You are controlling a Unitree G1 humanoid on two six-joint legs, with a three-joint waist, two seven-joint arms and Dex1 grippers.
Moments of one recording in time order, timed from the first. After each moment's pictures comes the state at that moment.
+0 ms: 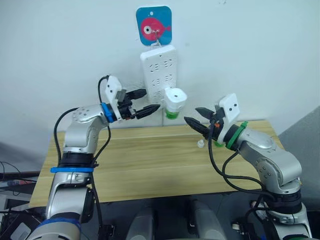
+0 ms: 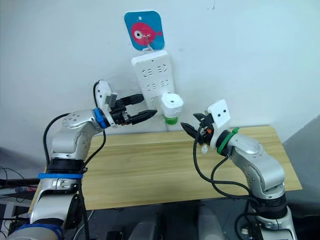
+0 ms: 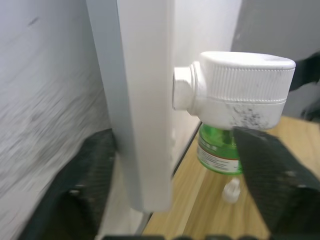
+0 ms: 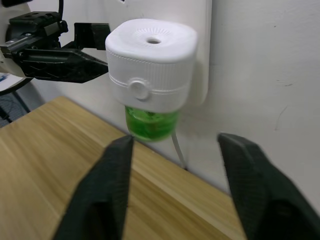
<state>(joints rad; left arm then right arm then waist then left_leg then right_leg) -0.65 0.54 0.09 0.25 -0.37 0.29 -1.05 -0.41 -0.38 0.01 -0.51 0.47 0.86 0.47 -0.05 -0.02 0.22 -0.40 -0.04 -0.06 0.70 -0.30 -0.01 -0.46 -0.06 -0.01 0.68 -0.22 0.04</state>
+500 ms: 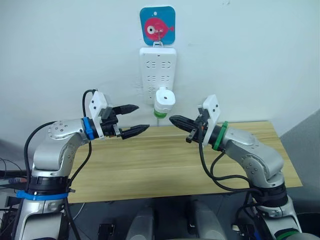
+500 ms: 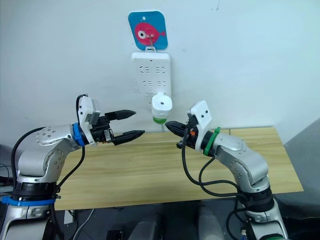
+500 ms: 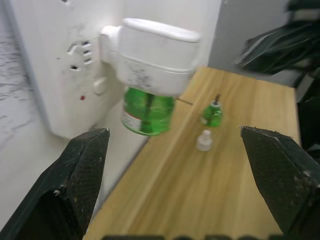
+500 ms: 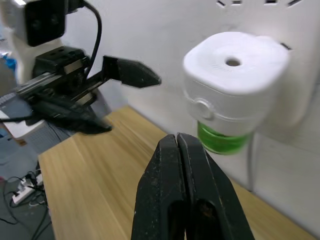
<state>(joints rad) -0.41 0.68 0.12 -0.15 -0.53 0.51 -1.06 -0.49 -0.26 0.13 -0.38 0.51 0.79 0.52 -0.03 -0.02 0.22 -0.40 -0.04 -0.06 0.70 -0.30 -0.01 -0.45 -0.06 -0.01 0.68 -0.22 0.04</state>
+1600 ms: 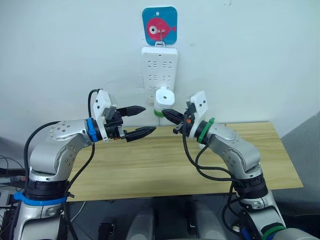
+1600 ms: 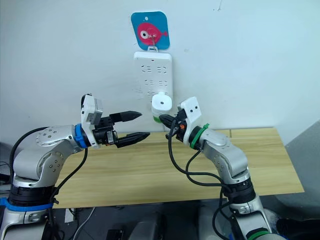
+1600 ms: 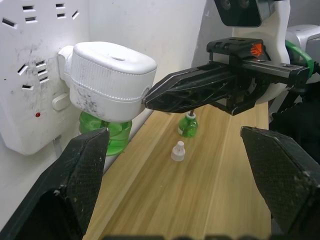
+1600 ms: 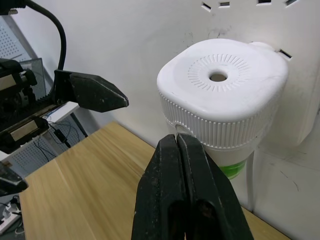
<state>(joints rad) -0.42 0.68 0.12 -0.22 -0.59 0.60 -1.01 -0.54 -0.14 0.14 -0.23 0.42 0.70 0.45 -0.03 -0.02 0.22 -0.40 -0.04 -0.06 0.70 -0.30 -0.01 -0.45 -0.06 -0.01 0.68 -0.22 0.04</state>
